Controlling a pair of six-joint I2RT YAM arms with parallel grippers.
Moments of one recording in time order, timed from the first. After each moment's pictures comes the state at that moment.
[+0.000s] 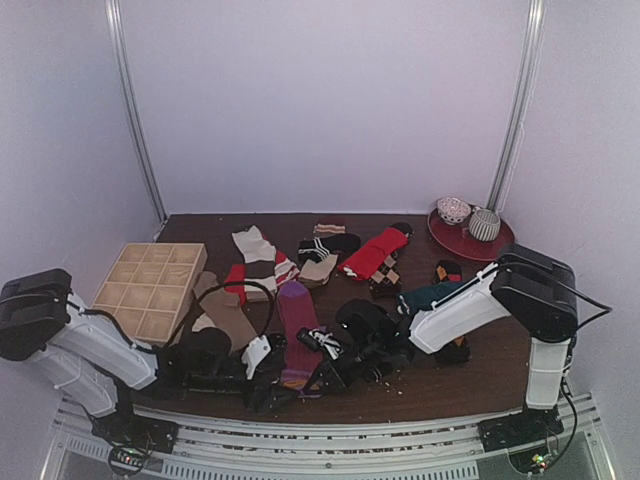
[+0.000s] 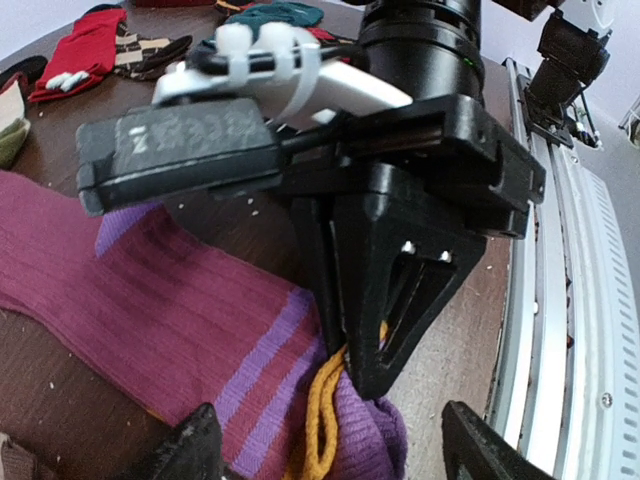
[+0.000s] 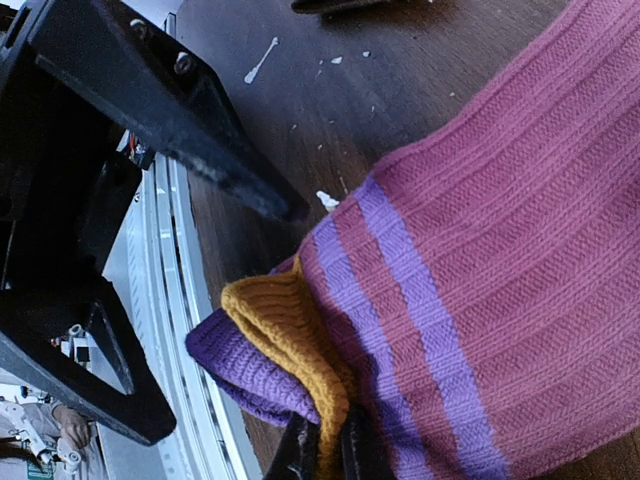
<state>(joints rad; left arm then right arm) -1.13 1.45 0.27 0.69 0.13 -0.14 1.06 1.96 0.93 0.24 -0.61 0.50</state>
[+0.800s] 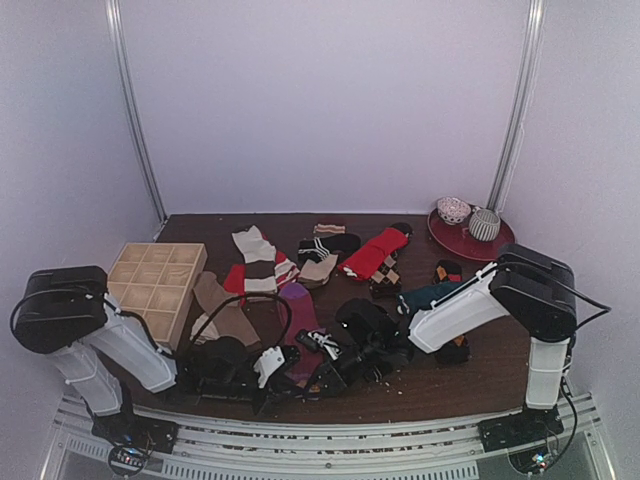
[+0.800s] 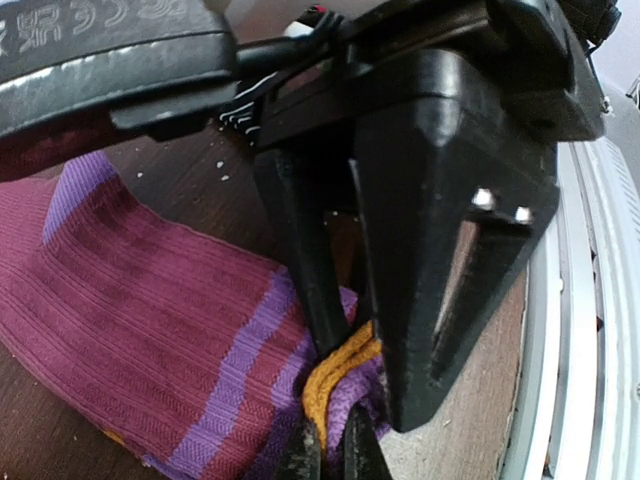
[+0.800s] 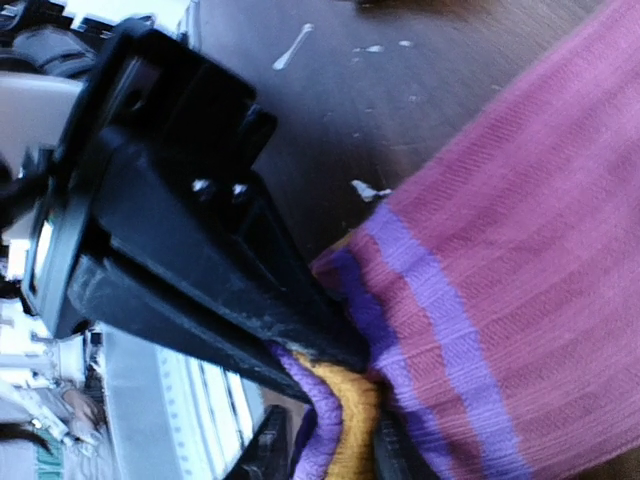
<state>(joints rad) -1.17 1.65 0.32 0.79 0.11 -0.12 1.05 1.97 0.93 0.24 -0.66 0.49</state>
